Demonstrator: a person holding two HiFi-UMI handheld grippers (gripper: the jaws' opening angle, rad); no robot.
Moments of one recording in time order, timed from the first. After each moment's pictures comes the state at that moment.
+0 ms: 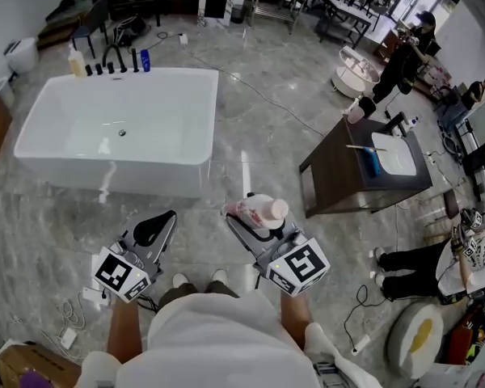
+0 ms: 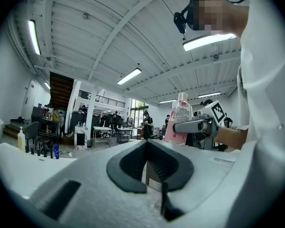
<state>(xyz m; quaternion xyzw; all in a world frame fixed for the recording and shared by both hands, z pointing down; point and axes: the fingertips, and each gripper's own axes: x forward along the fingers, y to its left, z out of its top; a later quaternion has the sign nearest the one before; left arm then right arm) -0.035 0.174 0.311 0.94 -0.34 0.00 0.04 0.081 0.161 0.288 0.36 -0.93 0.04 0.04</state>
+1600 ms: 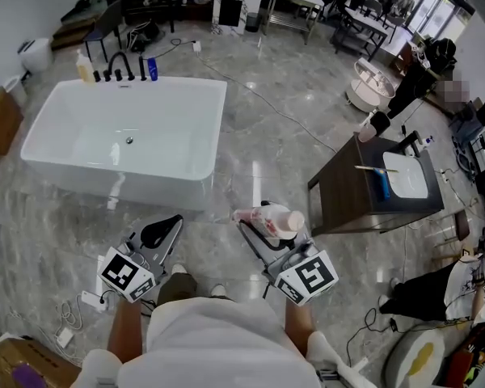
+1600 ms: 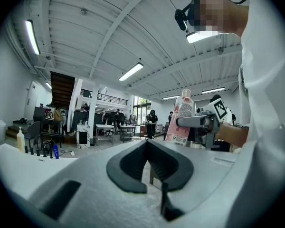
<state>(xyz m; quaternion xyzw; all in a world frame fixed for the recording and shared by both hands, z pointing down) 0.013 0.103 0.328 0.93 -0.35 0.02 0.04 0.145 0.092 0.293 0.37 -0.93 0.03 0.01</state>
